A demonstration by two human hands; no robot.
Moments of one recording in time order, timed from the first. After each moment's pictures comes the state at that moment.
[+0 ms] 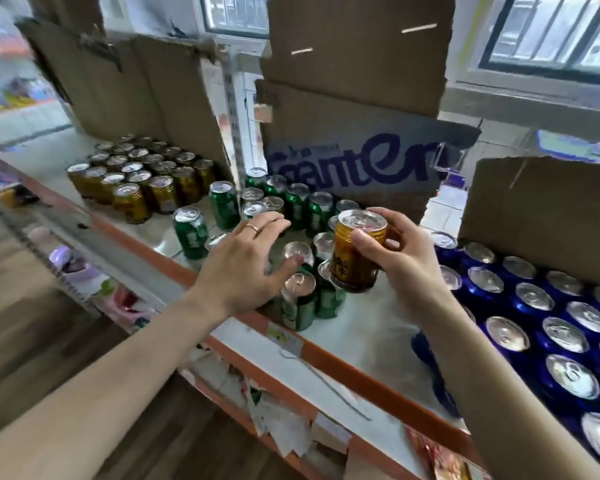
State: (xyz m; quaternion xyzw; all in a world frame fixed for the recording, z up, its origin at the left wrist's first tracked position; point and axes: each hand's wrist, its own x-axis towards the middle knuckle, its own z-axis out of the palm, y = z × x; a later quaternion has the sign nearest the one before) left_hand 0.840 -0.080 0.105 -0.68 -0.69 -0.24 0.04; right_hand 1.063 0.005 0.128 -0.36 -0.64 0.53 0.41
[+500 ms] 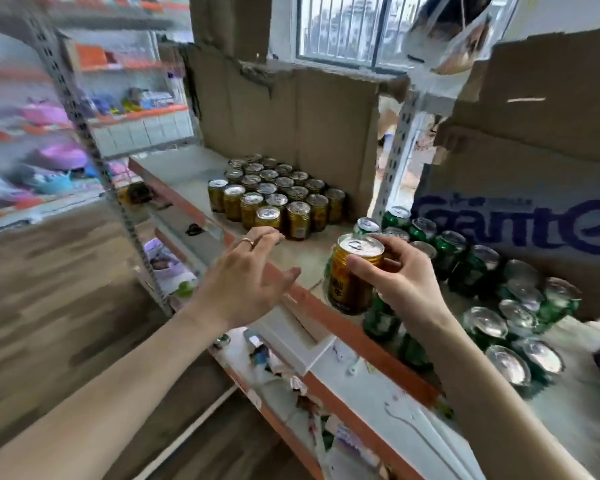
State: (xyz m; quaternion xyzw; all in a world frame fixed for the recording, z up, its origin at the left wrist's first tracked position) left_hand 0.573 -0.178 0.097 -0.58 -0.77 -0.26 0.03; right_hand 0.780 -0.046 0.117 -0.33 -0.72 0.50 0.34
